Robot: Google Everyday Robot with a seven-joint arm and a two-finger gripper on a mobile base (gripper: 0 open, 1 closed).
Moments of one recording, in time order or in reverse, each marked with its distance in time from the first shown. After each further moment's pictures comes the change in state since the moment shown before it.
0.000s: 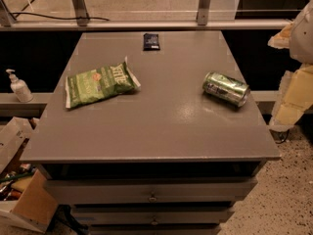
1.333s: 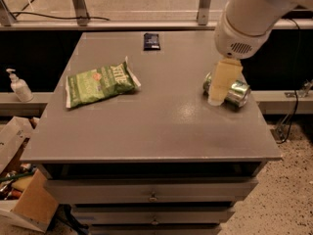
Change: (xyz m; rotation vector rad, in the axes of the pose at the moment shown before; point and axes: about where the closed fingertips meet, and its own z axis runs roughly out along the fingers) arm -0.080 -0.072 0.074 0.134 0.030 -0.098
